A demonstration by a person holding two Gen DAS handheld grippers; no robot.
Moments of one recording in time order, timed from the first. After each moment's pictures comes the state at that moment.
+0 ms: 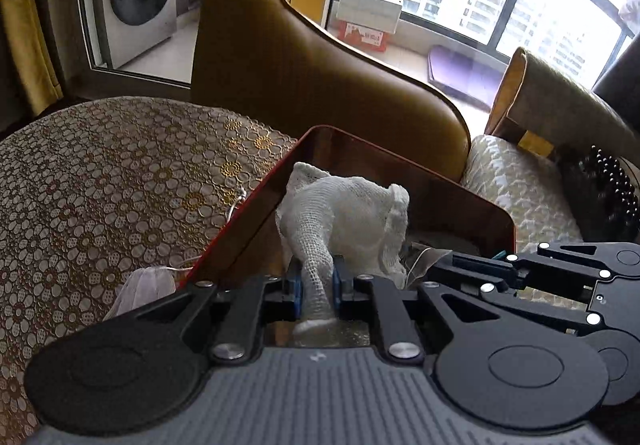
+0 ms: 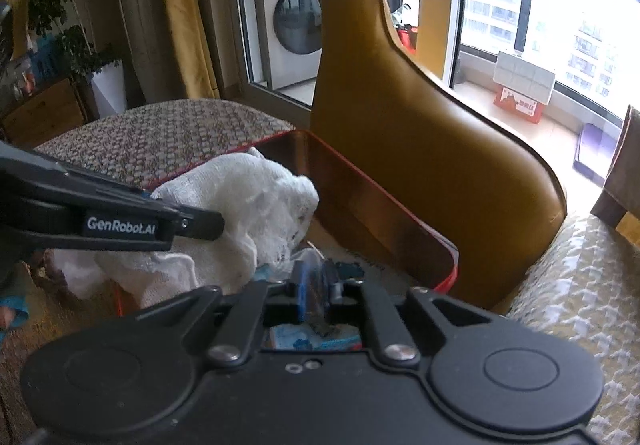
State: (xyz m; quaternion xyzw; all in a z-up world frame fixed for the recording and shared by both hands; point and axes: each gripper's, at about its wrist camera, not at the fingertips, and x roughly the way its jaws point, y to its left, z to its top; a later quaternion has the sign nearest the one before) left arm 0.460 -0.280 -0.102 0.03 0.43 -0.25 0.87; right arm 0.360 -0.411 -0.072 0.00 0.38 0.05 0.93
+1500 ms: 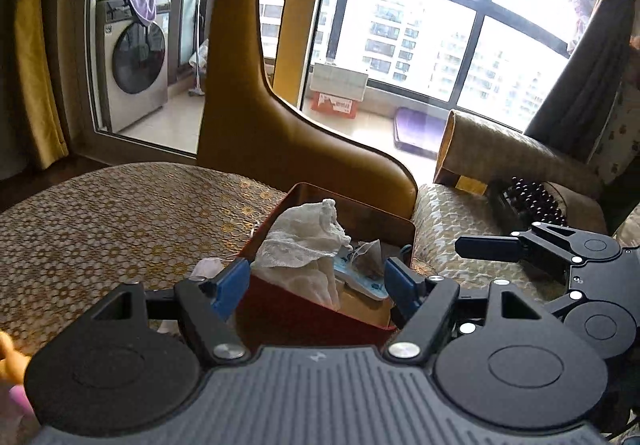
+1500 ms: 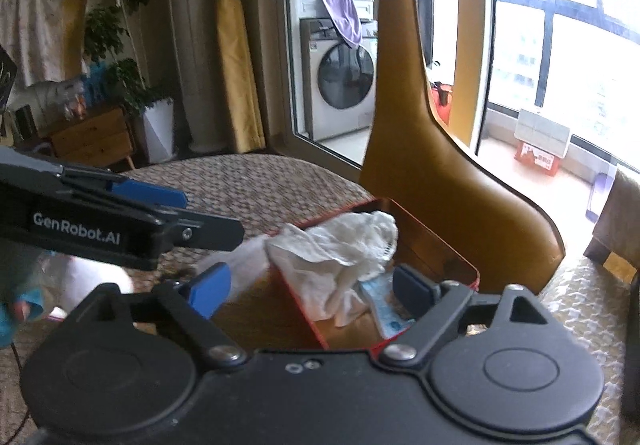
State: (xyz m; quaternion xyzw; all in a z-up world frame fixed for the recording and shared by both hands) left arm 0.333 -0.192 0.001 0.01 0.34 -0.29 0.90; right arm 0.248 -0.355 0.022 -0.01 0.30 0.10 0.95
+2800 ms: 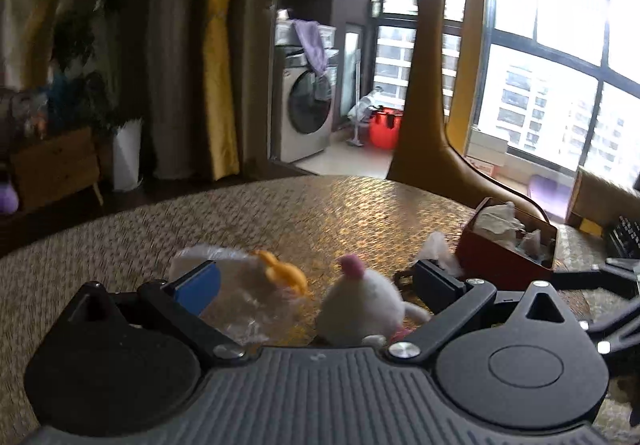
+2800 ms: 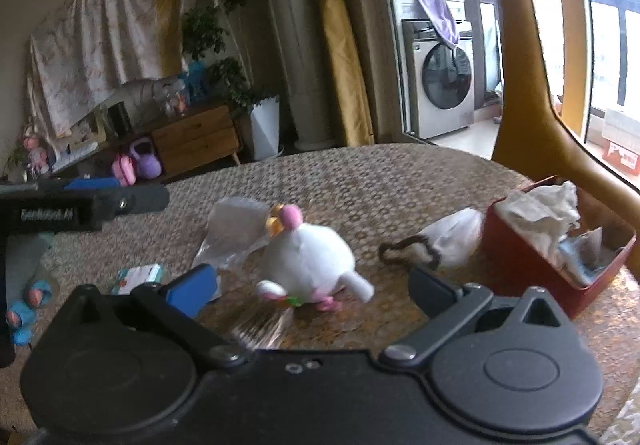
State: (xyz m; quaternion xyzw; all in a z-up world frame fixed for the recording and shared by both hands) left arm 0.171 0.053 0.017 -0.01 0.25 -0.07 0.97; right arm 0.162 -0.186 0.007 0.02 0.29 0.22 0.93
